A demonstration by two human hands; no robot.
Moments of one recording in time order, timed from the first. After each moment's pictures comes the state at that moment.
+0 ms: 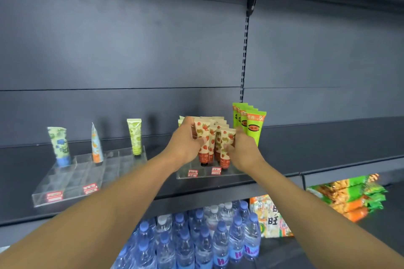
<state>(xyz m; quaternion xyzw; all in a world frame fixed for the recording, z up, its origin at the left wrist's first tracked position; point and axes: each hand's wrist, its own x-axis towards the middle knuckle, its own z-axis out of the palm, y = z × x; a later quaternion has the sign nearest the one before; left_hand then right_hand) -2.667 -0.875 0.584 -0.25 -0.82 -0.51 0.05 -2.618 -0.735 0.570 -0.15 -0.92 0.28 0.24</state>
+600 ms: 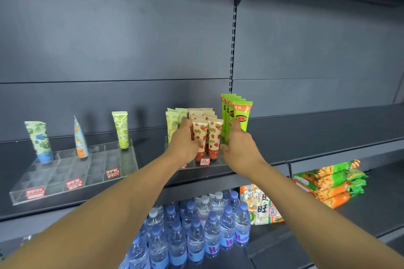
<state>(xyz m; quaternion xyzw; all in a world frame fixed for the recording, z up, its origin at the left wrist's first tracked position) -2.665 -0.847 0.562 -0.25 -0.85 -0.46 0.05 -2.585 -0.733 0.562 -0.13 -0.93 0.24 0.25</state>
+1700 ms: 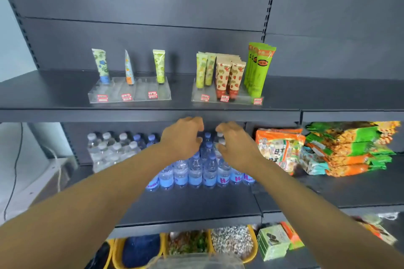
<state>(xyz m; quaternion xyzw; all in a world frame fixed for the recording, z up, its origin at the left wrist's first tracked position) -2.535 -0.934 0.492 -0.24 -0.95 -0.19 0.07 -2.500 -0.780 0.470 0.03 -0.98 0.15 0.15</state>
